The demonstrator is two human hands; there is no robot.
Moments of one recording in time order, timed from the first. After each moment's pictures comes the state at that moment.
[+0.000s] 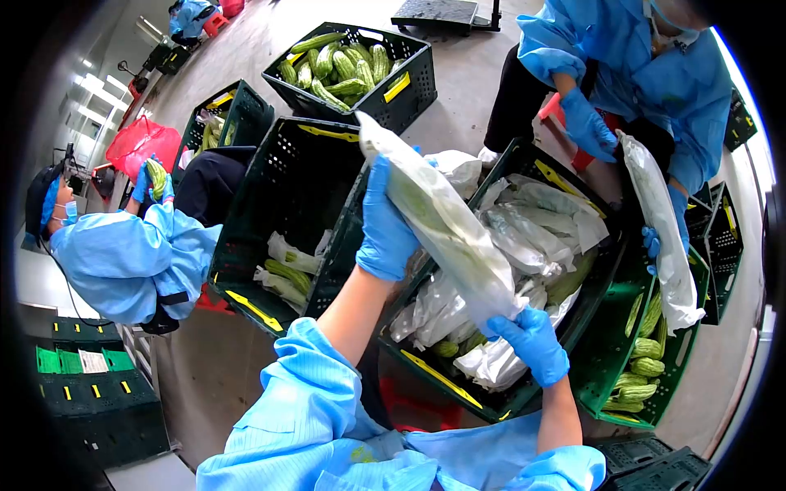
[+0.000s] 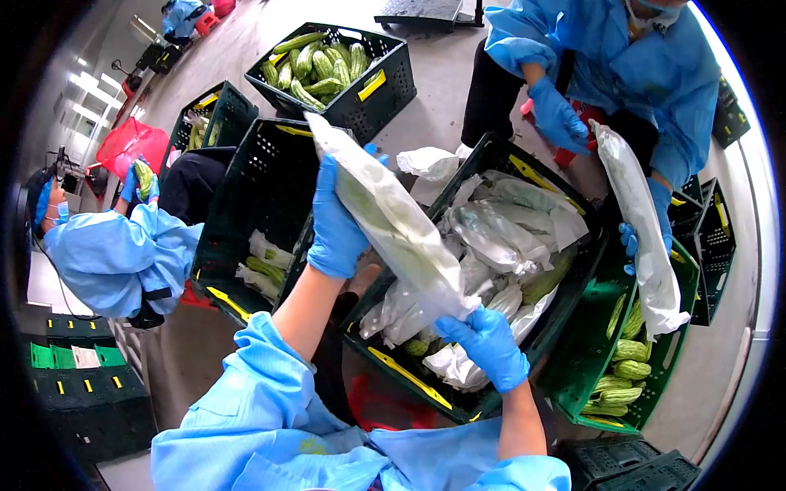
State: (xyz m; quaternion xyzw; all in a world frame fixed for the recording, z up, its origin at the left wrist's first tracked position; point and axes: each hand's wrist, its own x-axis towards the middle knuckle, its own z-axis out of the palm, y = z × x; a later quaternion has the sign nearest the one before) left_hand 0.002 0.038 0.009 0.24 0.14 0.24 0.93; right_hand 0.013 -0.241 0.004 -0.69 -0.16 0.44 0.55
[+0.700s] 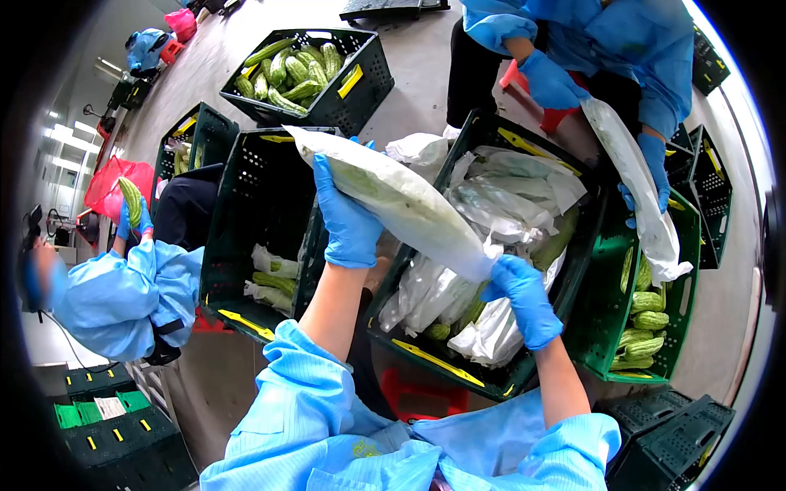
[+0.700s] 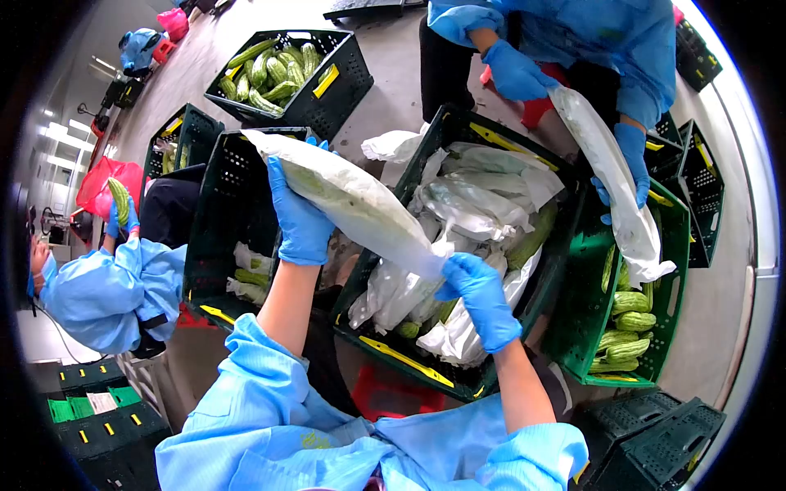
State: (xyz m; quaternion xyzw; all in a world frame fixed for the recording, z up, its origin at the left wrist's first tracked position) left_hand 0.005 0.044 -0.009 0.26 0.16 0.29 0.91; right_hand 0.023 -0.245 -0.034 -0.64 -0.01 0.38 0.67
